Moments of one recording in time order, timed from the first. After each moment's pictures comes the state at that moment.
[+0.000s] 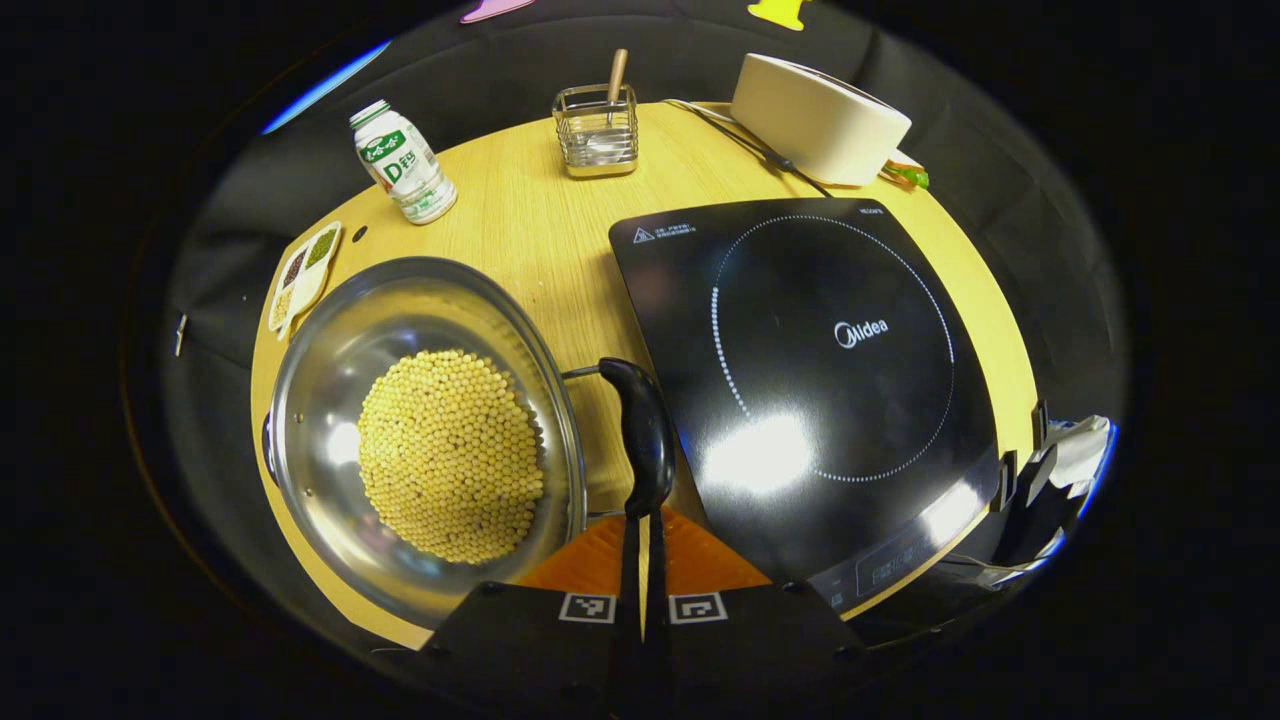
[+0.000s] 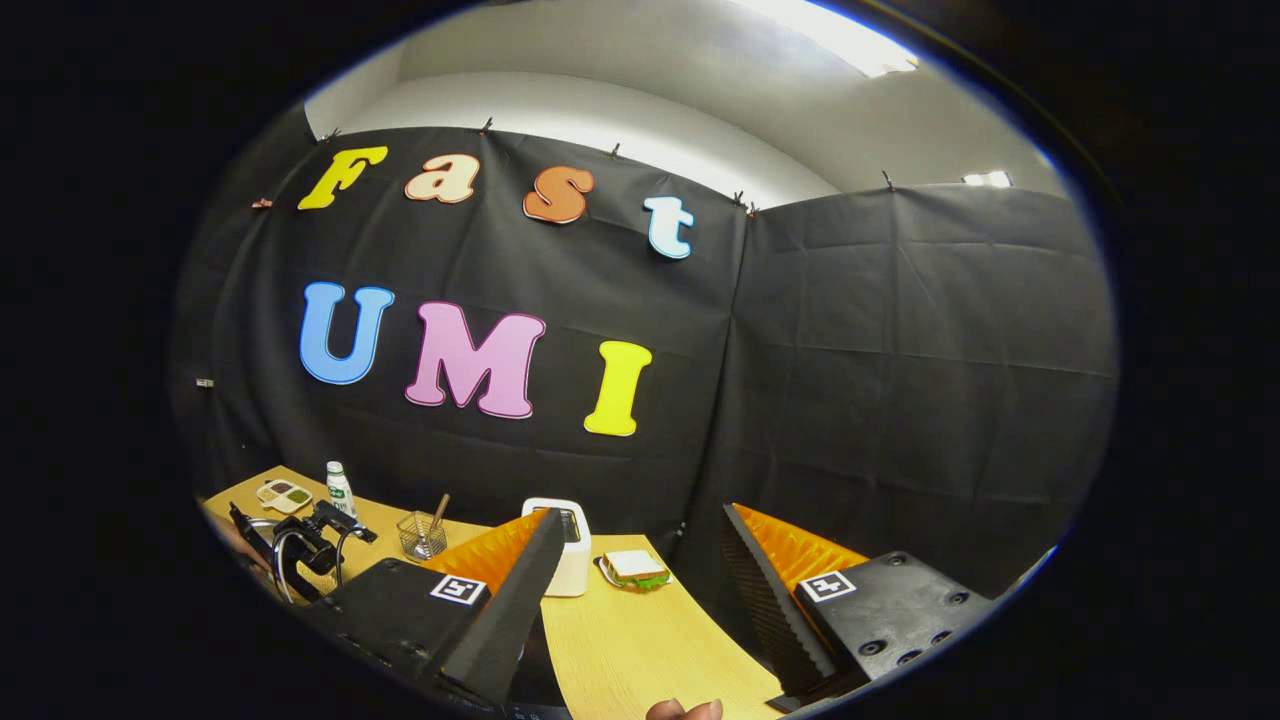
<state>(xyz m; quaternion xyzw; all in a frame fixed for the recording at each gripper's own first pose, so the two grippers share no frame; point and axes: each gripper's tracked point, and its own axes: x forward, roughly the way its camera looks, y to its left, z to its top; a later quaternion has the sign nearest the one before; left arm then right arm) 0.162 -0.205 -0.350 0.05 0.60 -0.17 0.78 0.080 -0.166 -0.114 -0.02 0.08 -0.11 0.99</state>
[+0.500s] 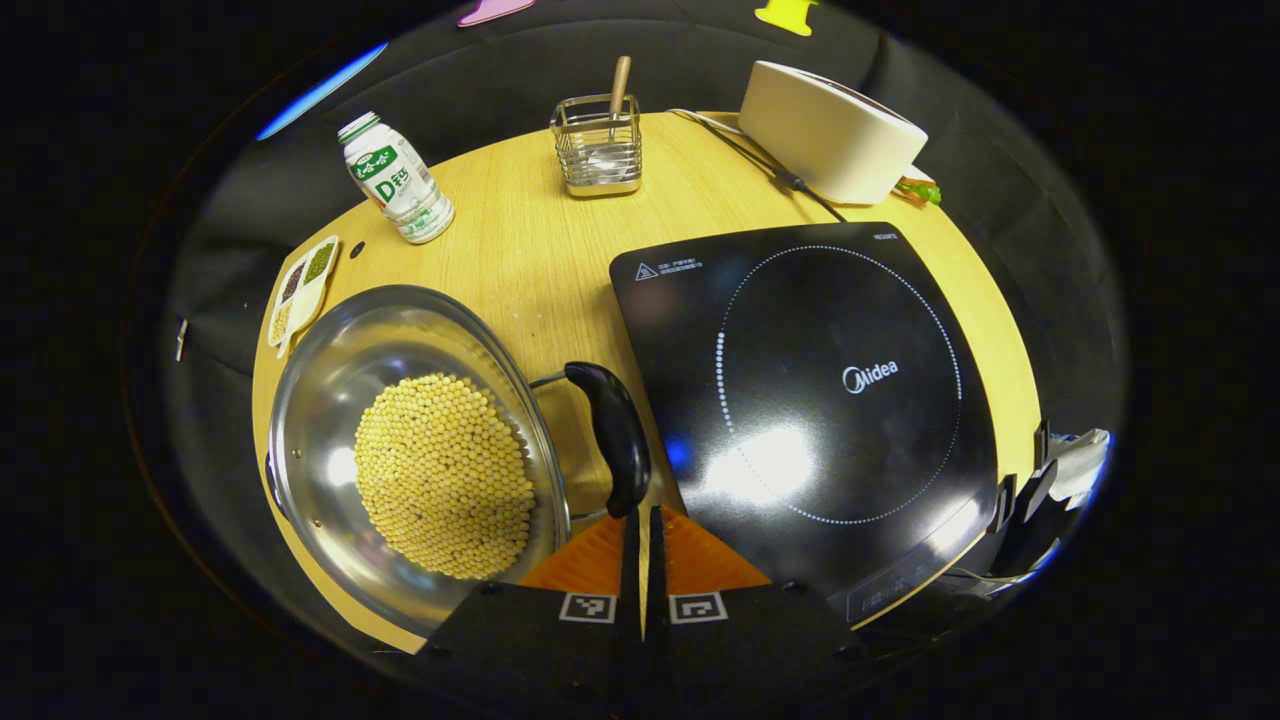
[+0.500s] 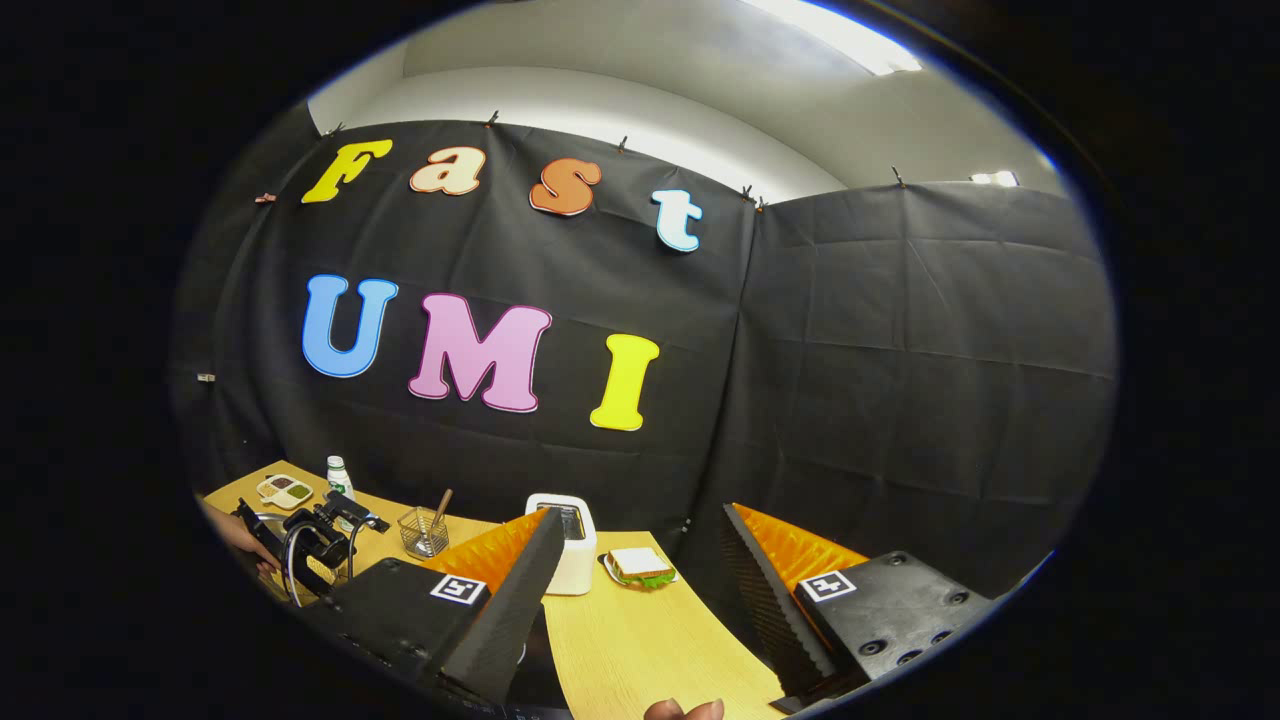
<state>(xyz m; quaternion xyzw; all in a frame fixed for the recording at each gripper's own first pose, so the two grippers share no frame) 0.177 -0.217 -0.345 0.04 0.59 -0.17 0.79 0.092 -0.159 -0.117 -0.01 0.08 -0.10 0.99</state>
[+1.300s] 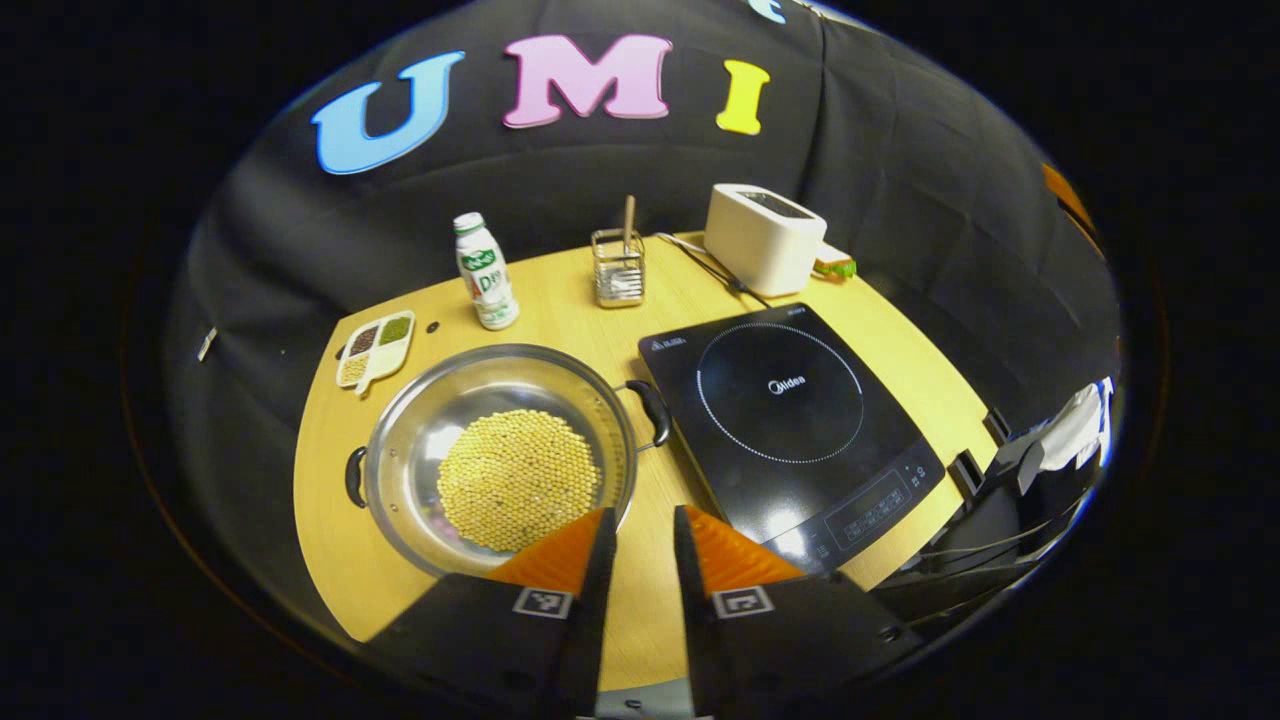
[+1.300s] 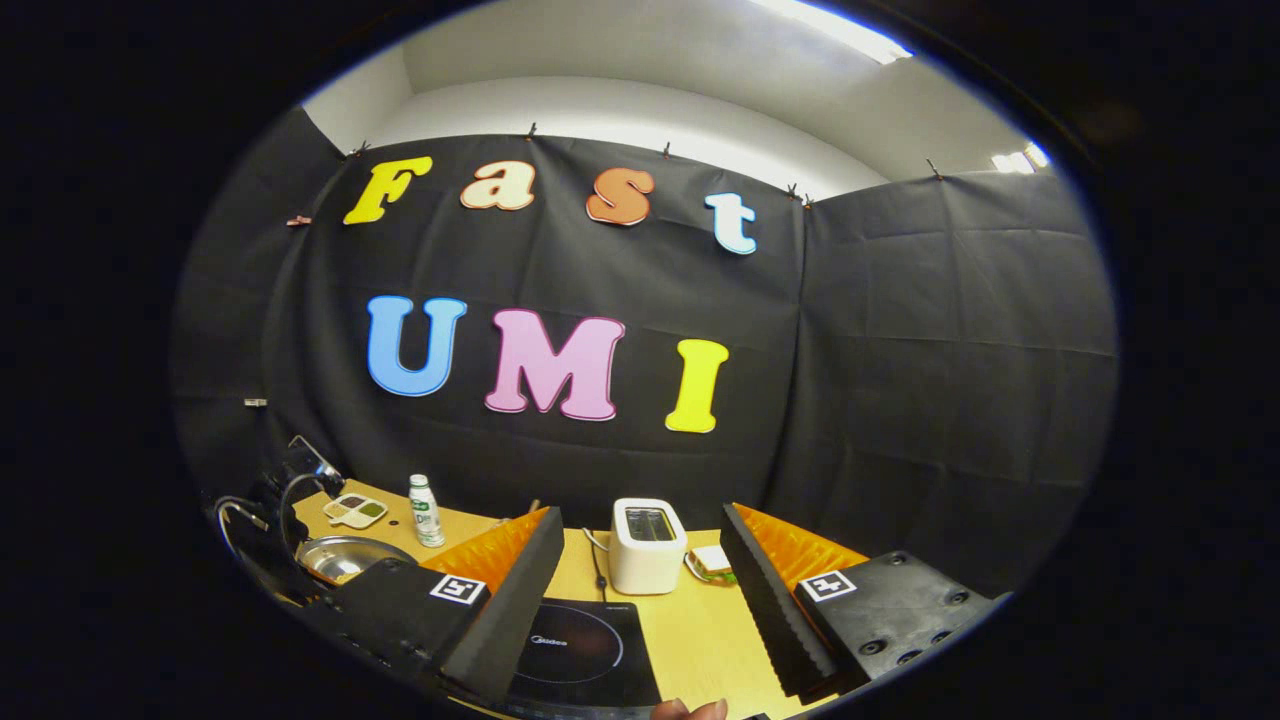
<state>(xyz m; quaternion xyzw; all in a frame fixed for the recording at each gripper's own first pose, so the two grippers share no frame) 0.114 -0.135 -0.239 0.01 0.40 -0.19 0.90 0.075 -0.042 -0.100 0.02 0.08 -0.01 1.00</state>
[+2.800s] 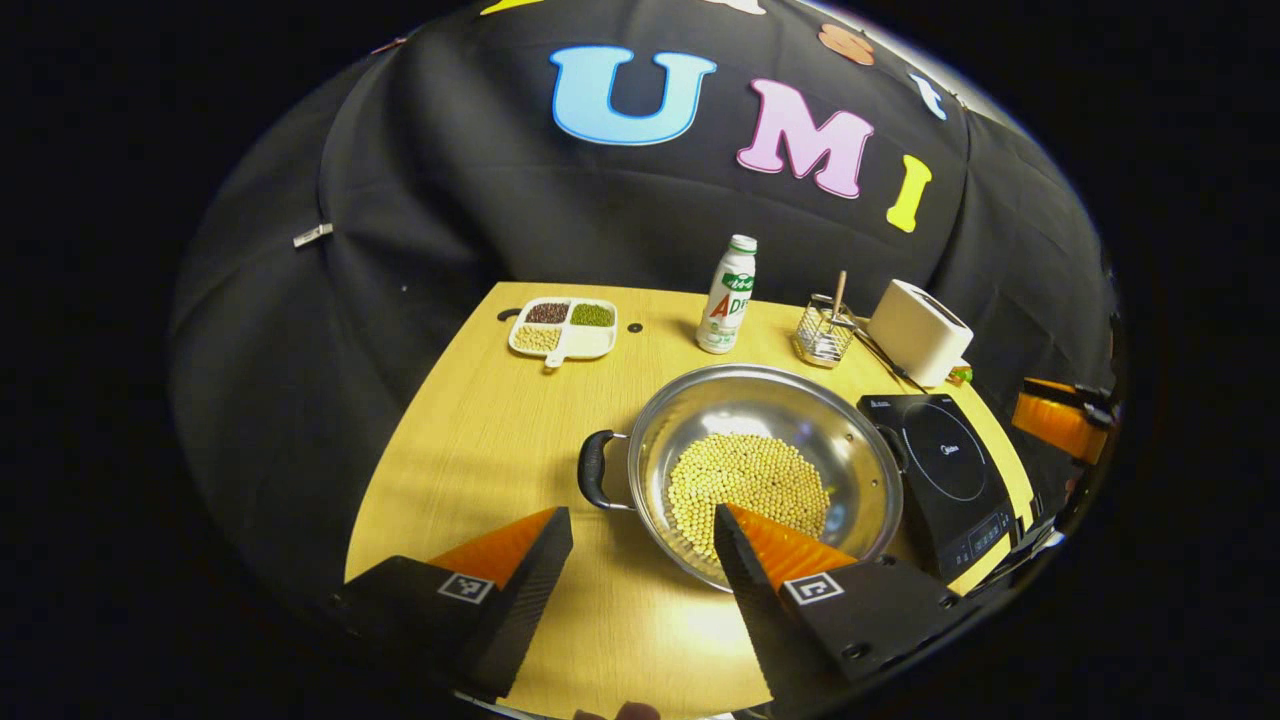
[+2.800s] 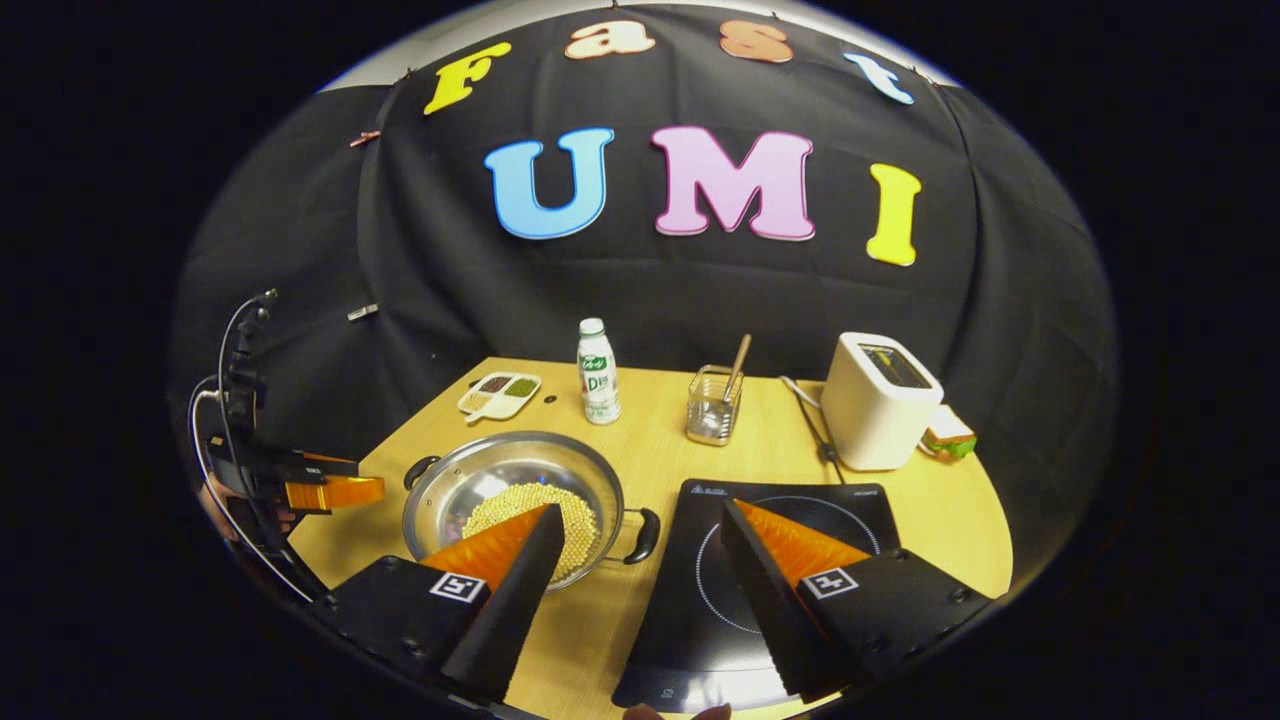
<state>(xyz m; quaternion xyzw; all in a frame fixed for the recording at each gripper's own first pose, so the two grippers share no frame) 0.168 0.100 -0.308 -0.10 0.36 -0.07 0.92 0.096 0.202 -0.287 0.08 0.34 0.18 0.92</state>
